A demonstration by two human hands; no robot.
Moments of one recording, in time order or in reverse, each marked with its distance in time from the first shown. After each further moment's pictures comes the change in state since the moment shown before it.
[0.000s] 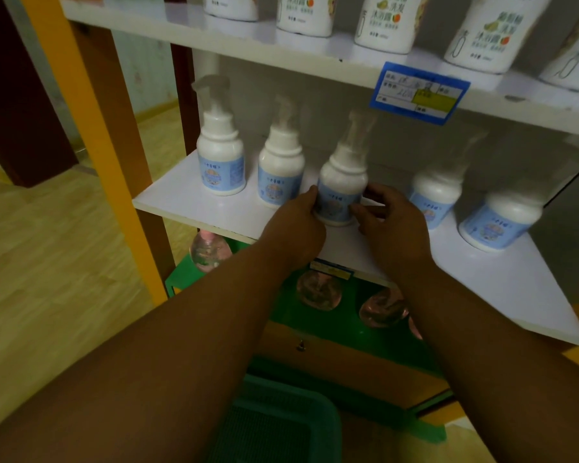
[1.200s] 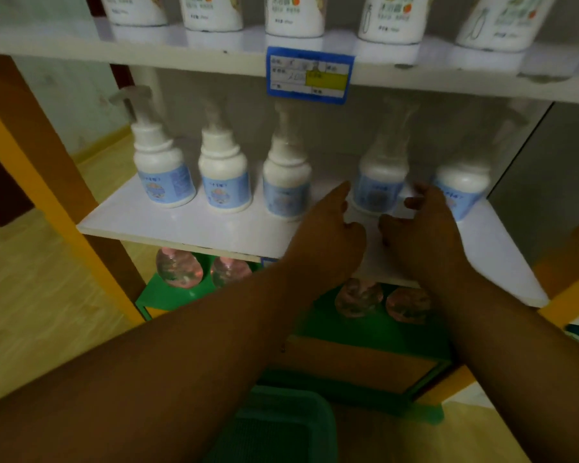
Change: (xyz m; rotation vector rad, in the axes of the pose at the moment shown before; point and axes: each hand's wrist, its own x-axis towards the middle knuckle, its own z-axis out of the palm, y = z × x) left_hand -0.015 0.060 0.080 -0.234 -0.074 0.157; right_hand -0.022 0.035 -0.085 -0.128 0.139 0.338
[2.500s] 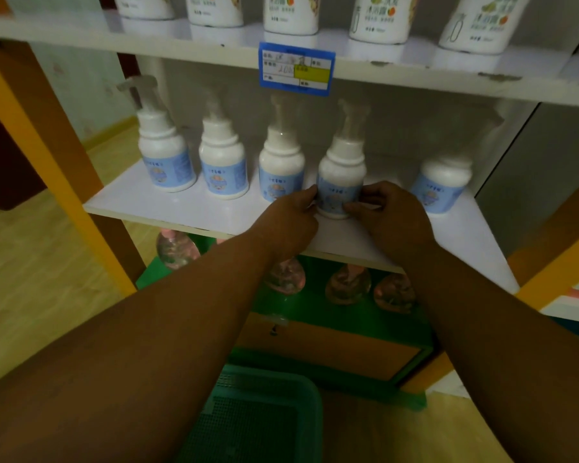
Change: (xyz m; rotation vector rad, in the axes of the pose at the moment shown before) left_hand 0.011 -0.020 -0.027 0.144 -0.072 -0.140; right_hand 0.016 0.010 0.007 -0.046 -0.148 -0.213
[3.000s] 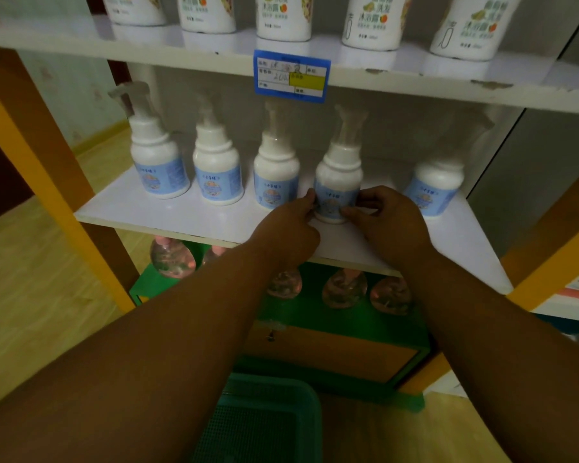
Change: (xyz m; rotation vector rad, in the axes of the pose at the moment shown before) left_hand 0.006 -0.007 0.005 0.031 -0.095 -0.021; right_hand -0.001 0.003 0.000 -0.018 0.028 -0.006
